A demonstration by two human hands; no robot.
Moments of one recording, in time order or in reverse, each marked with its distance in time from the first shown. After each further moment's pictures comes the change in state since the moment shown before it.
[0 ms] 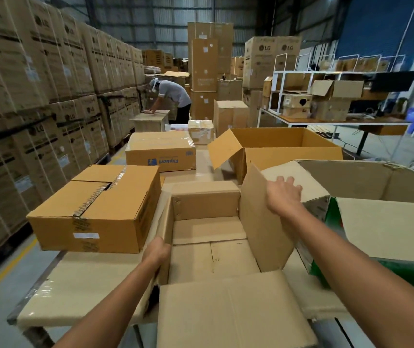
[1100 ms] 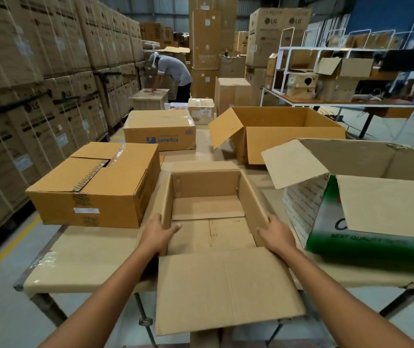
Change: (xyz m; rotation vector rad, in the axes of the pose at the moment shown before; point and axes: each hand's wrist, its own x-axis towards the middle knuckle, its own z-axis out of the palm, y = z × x) left_hand -0.040 -0.012 -0.001 -0.200 0.009 0.102; right_hand -0.079 0.008 0.149 0.606 -0.197 0.180
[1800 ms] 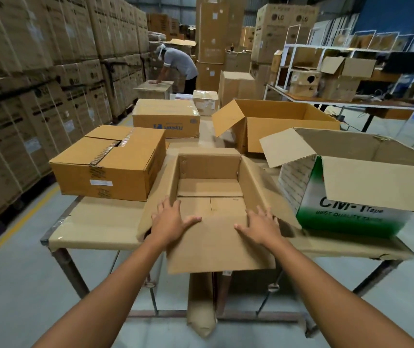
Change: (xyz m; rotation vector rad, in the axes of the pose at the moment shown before) left_hand -0.093 -0.001 0.010 0.365 0.024 0.225; right_hand -0.105 -0.018 -0.007 -0.313 -0.153 -0.218
